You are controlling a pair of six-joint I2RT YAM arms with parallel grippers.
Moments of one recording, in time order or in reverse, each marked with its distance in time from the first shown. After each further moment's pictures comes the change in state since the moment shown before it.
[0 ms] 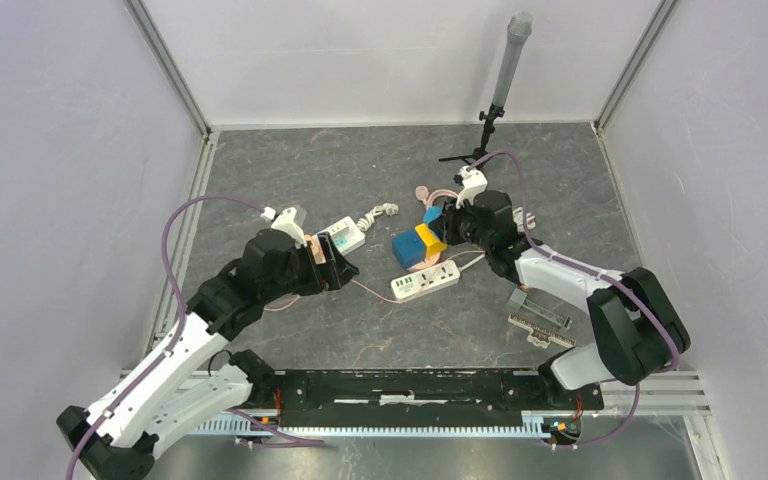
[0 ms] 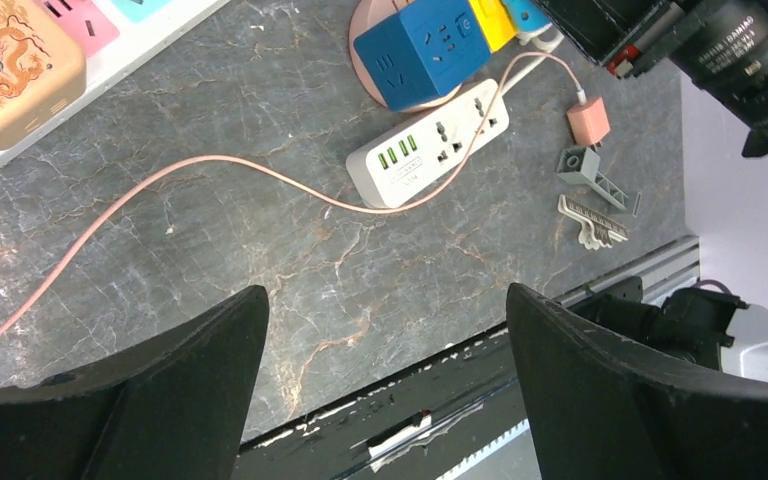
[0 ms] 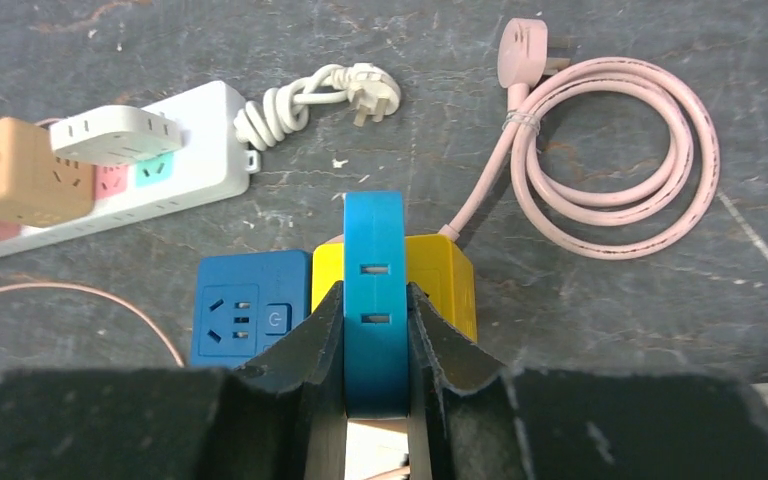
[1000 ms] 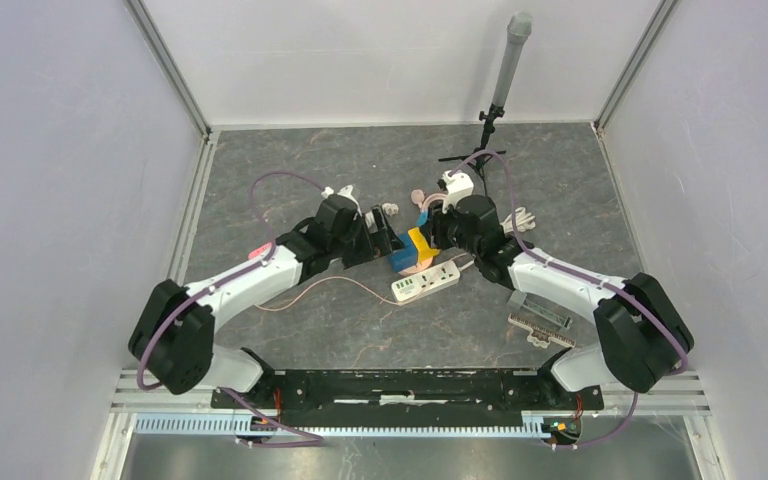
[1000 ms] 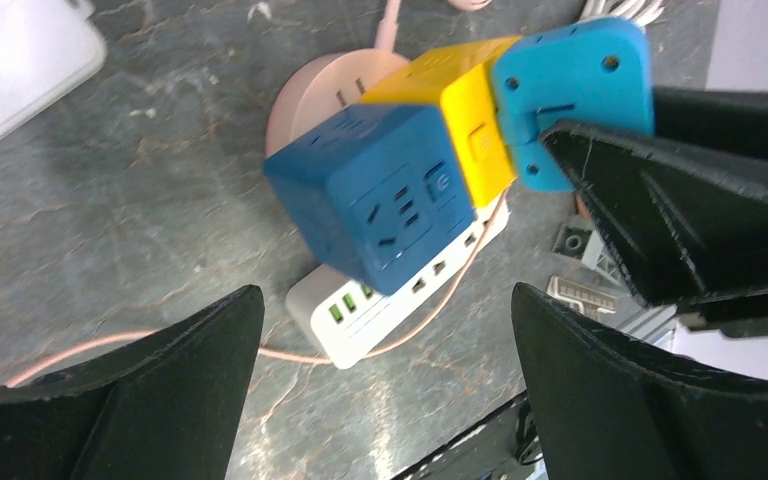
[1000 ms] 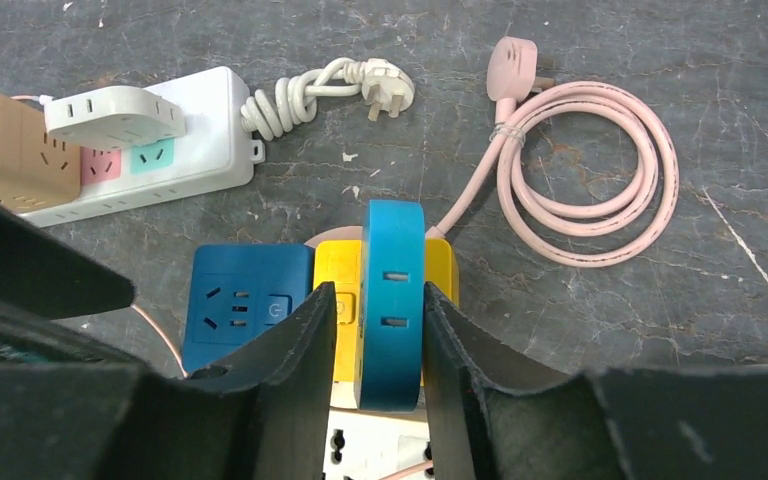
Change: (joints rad) left arm 0.000 0.627 0.062 0.445 0.077 -0.096; right arm 0.135 -0.032 0.029 -0.070 0.186 -0.017
